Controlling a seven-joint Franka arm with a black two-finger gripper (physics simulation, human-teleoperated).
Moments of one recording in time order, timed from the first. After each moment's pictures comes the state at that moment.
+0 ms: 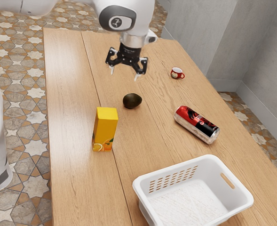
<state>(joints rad) 0.12 -0.31 0.04 -2.02 0.14 1.77 -0.97</state>
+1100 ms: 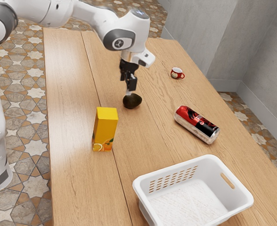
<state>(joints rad) 0.20 -0.16 0.04 -2.11 0.10 2.04 0.13</state>
